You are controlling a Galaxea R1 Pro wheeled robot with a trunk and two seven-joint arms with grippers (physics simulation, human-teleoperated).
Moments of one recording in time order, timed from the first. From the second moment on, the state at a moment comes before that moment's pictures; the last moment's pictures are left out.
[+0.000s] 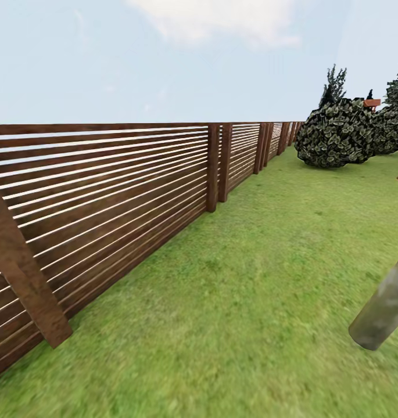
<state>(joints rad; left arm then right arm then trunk) -0.01 0.01 -0.01 -0.07 0.00 -0.35 0.00 0.00 0.00 0.00 -0.02 0.00 -0.09 0.00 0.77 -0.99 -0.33</state>
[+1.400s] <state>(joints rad) -0.01 0.01 -0.01 -0.07 0.00 -0.35 0.00 0.00 0.00 0.00 -0.02 0.00 -0.09 0.00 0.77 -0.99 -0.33</state>
